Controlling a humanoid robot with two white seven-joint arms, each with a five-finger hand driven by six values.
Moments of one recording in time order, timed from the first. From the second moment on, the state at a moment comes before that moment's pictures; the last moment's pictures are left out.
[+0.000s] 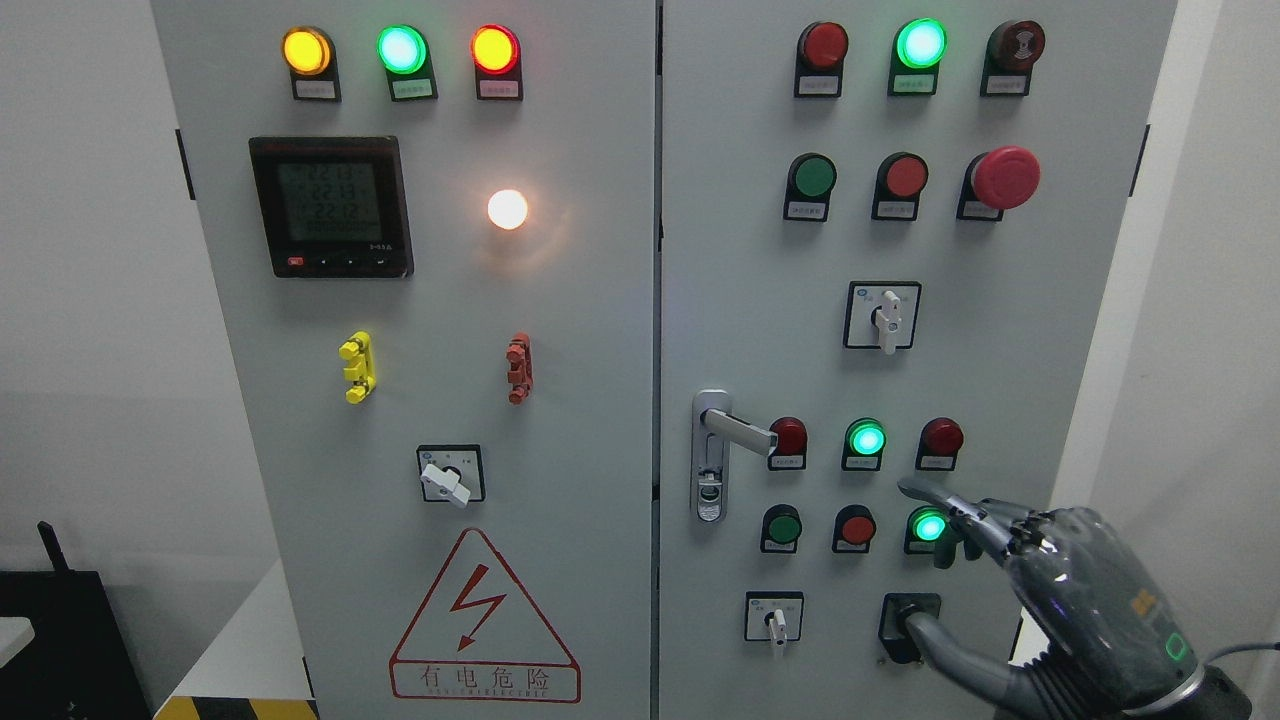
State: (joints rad) left arm 0.00 -0.06 0.00 0.00 -0.08 -0.05 0.02; right arm -0.50 -1.04 0.61 -1.99 0.39 0.01 -0.45
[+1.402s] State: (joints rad) left arm 0.00 -0.06 0.00 0.00 -0.08 -0.05 0.02; right arm -0.95 -1.07 0.96 -2.08 0.18 0.21 -0.41
